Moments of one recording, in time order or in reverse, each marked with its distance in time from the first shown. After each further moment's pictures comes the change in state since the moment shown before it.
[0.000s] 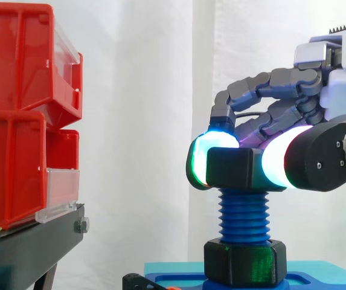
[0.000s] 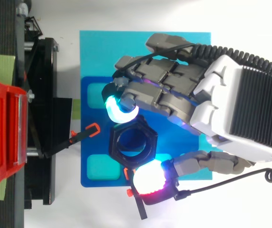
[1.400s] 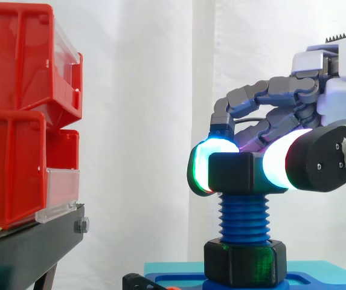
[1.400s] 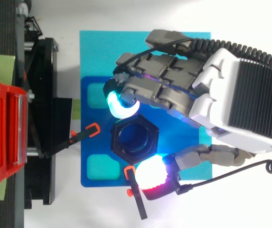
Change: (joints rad) arm -0.023 0.000 0.000 -0.020 -0.045 0.000
